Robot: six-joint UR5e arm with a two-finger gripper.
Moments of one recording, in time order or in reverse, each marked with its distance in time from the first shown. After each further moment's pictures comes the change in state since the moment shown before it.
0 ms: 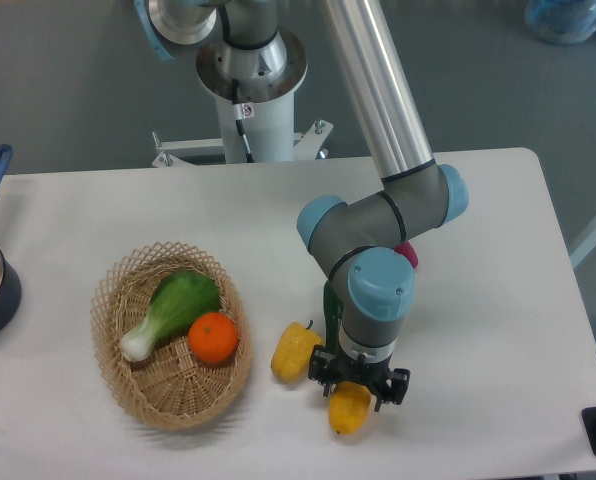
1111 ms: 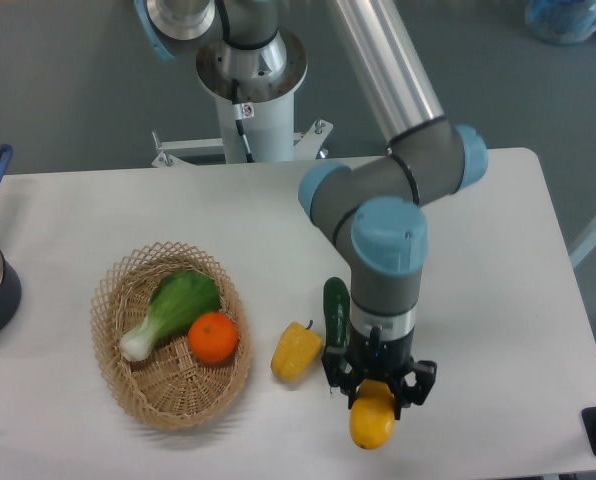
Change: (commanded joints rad) arm 0.020 0.218 0.106 0.003 -0.029 -0.043
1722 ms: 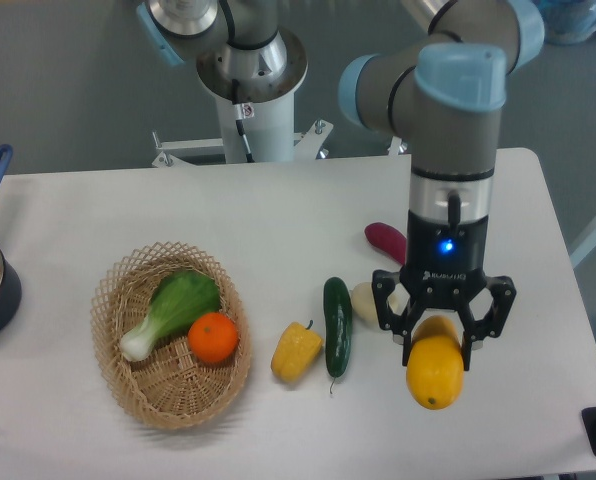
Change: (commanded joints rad) arm 0.108 0.103 0.029 -0.002 -0.230 -0.136
